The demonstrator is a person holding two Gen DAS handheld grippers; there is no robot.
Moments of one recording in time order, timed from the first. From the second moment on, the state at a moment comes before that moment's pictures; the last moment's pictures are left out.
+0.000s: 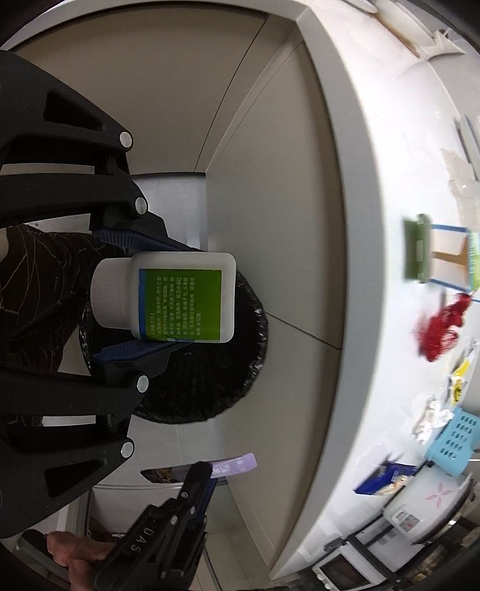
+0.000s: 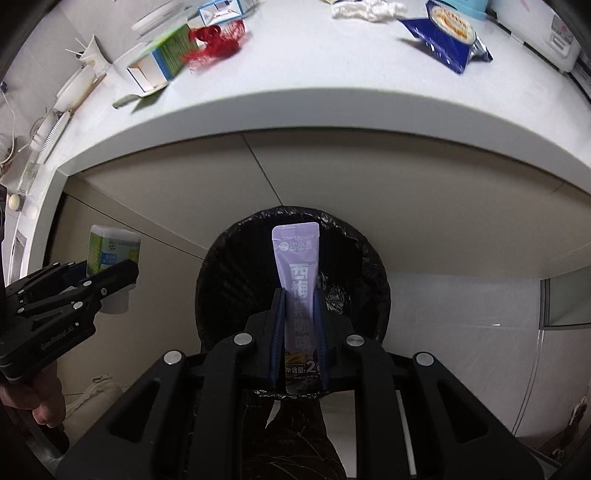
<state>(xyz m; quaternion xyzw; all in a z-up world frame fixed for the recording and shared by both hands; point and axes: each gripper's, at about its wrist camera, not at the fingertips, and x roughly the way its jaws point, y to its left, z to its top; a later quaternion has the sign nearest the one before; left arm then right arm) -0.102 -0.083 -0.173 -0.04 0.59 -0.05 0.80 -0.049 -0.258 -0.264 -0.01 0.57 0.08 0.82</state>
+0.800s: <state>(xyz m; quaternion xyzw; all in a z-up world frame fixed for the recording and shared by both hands) -0.077 -0.132 -0.217 -0.01 0.61 -0.09 0.79 -0.044 -0.291 -0.270 0.00 0.57 0.03 0.82</state>
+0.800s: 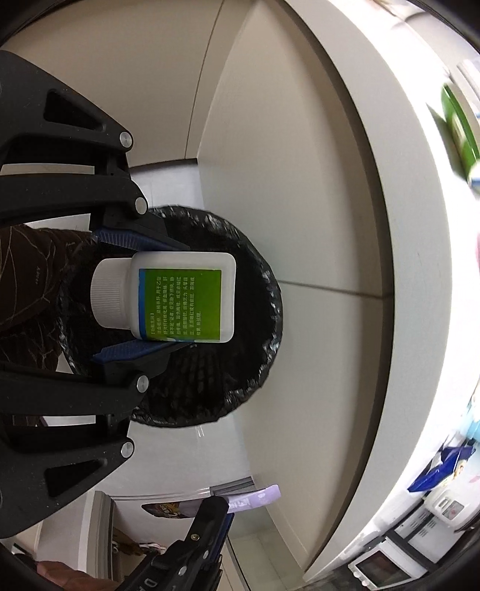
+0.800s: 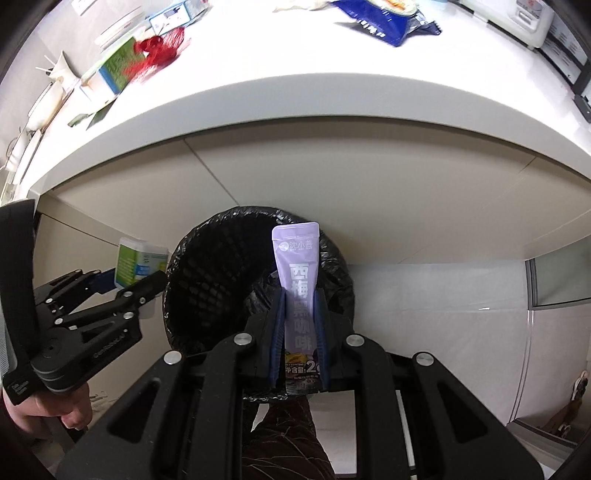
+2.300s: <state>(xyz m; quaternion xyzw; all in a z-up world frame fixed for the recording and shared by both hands) -0.077 -0.053 -0.191 -0.08 0.58 -0.05 0.81 -0.012 -0.251 -0.303 -0.01 0.60 0.06 0.80</state>
